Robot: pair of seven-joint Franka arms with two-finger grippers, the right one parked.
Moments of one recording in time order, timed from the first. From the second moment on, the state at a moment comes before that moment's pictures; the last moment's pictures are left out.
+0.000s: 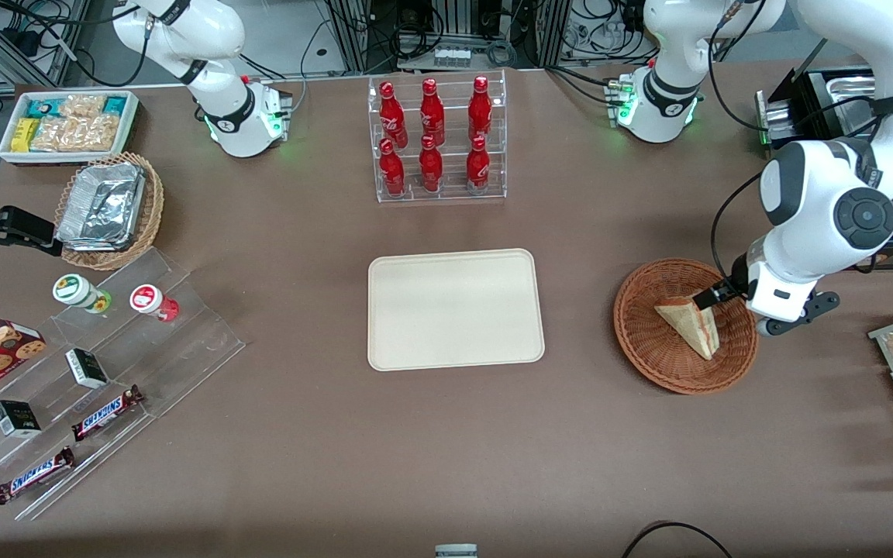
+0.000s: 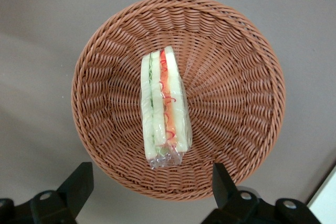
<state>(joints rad) -0.03 0.15 -0.03 -2.07 0.01 2.12 -0.54</state>
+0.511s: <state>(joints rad) -0.03 0.20 -0.03 -2.11 0.01 2.25 -0.66</state>
